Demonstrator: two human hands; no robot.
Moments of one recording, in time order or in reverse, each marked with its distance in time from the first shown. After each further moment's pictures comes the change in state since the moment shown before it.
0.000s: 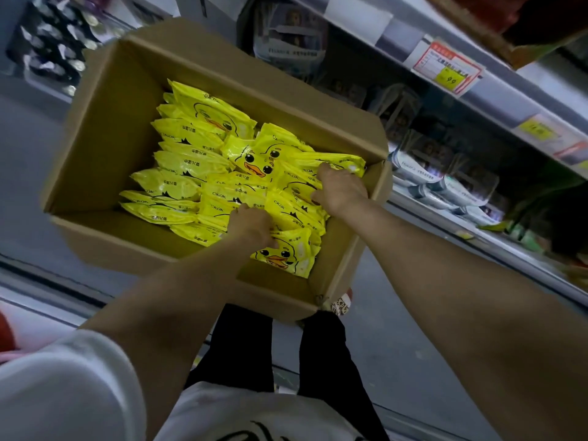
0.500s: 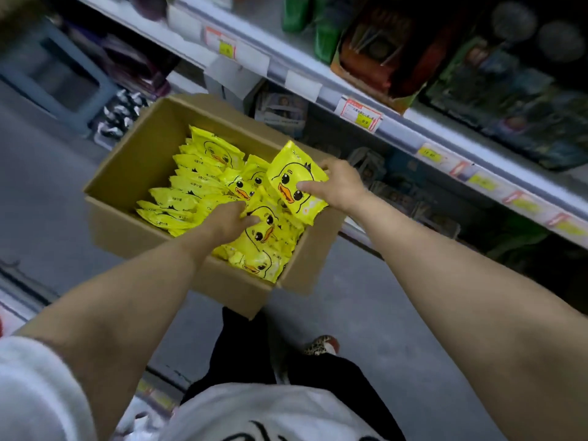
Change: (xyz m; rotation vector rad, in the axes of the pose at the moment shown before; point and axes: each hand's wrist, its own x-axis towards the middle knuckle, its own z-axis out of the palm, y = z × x) left_hand -0.122 0.039 -0.044 -0.544 0.333 -0.053; right_hand -0.130 0.053 -0.087 0.571 0.239 -0.195
